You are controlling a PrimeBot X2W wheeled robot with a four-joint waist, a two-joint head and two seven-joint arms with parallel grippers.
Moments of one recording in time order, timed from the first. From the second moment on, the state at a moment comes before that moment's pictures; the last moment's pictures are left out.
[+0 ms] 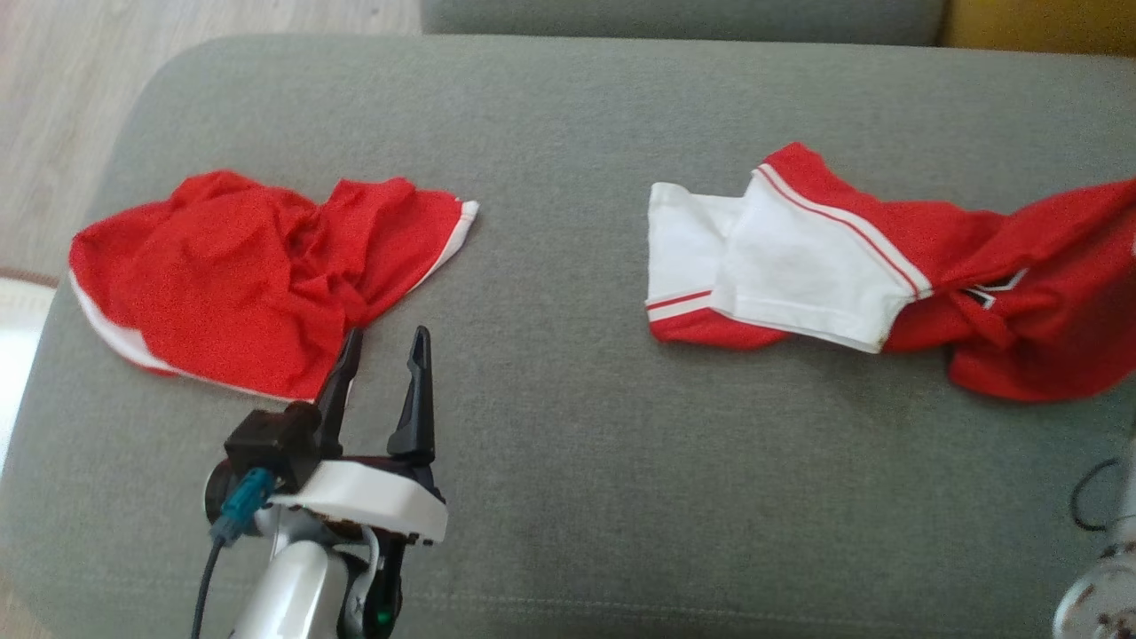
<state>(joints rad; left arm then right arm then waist) -0.11 0.05 -0.29 0.20 -0.30 0.06 -0.25 -0.74 -0.15 -0.63 0.66 -0.18 0.13 0.01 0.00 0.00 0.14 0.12</state>
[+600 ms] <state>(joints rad) -0.09 0.05 -0.27 0.17 -0.31 0.06 -0.25 -0.40 -0.06 -0.28 0.42 0.08 0.13 0.05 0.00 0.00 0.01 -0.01</state>
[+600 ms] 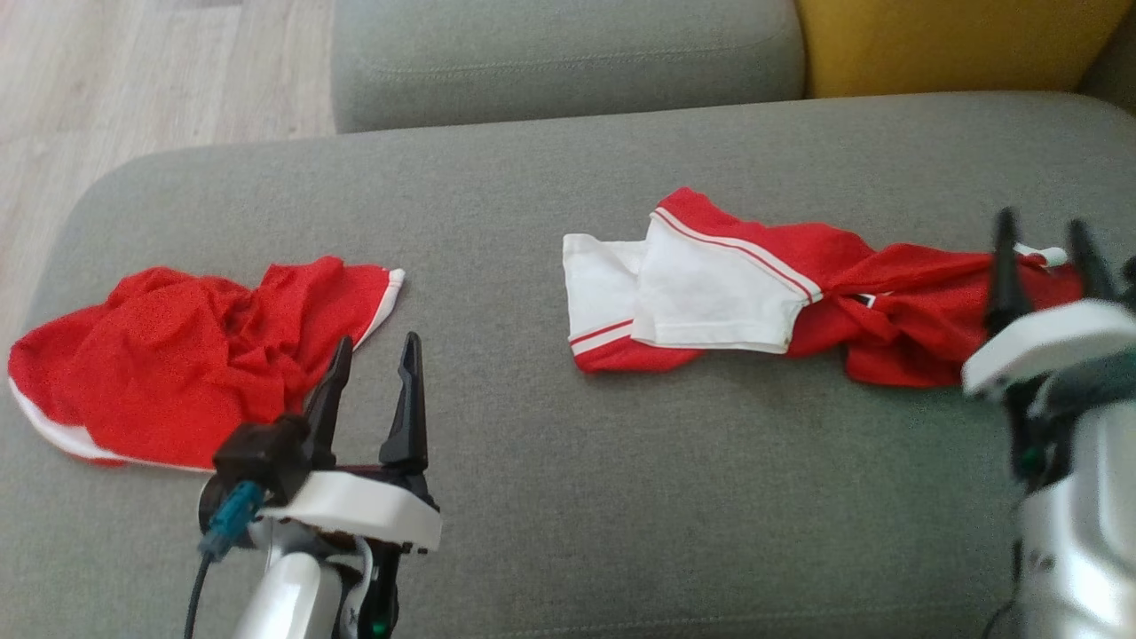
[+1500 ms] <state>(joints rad) -0.06 0.05 -0.31 0.11 -0.31 0.05 -0.25 -0.06 -0.05 0.09 0.19 0.13 0.13 -0.20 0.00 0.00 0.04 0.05</state>
